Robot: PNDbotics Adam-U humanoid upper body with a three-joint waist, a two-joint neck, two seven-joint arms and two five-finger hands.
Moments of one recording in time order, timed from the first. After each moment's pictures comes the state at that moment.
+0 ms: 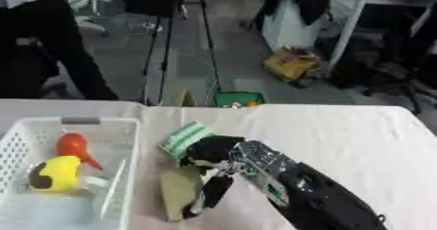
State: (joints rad) left arm -0.27 0.26 0.10 -1.99 -0.02 -0.47 0.34; right arm -0.87 -0.56 0.52 -1.27 0.82 -0.25 0.42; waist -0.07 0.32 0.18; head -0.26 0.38
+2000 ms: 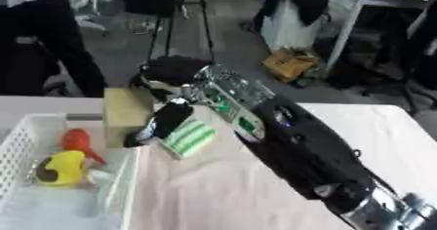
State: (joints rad) left arm -0.29 0.27 0.09 -1.99 0.01 -0.46 0.33; right arm -1.14 -0.55 0.49 -1.34 0.74 -0.14 0.43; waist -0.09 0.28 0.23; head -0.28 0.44
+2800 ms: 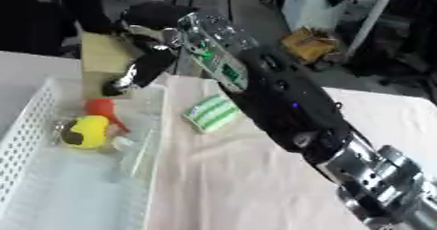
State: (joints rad) left arm -0.36 0.27 0.07 -1.99 0.03 -0.47 0.31; right arm -1.25 -0.50 0.46 -1.25 0.69 -0.15 0.45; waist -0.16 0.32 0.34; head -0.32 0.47
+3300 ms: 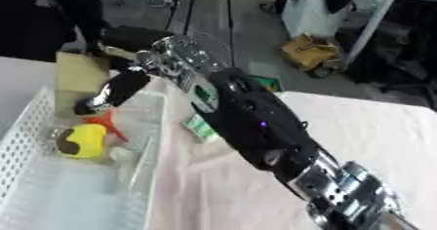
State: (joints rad) left arm -0.38 0.26 0.07 -1.99 0.04 -0.47 0.30; right arm -1.24 -0.42 0.42 -1.18 0.76 -0.15 0.39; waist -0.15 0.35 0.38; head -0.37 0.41
